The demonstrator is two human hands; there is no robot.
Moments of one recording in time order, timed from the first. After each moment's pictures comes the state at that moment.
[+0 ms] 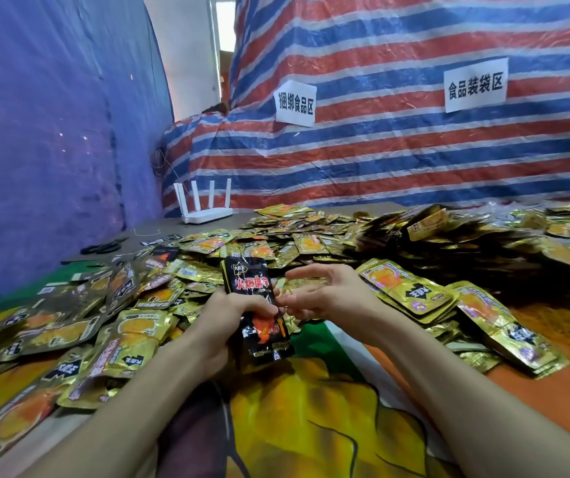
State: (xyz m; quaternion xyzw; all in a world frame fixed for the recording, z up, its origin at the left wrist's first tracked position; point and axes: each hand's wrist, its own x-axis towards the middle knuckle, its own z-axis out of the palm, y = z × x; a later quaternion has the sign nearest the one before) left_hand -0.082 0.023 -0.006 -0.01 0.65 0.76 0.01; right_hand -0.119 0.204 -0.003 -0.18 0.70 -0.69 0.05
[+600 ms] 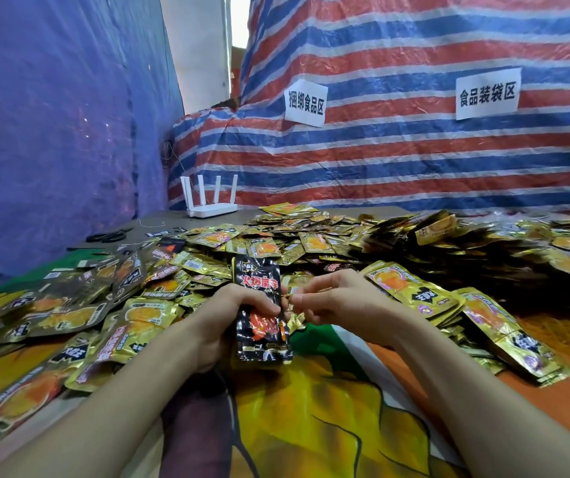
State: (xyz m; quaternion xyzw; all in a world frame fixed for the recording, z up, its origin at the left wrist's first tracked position) left_hand -0.086 0.009 -0.006 0.04 0.65 0.75 0.11; right_hand -0.123 0.207 -0.003 -0.22 0.72 -0.64 0.13
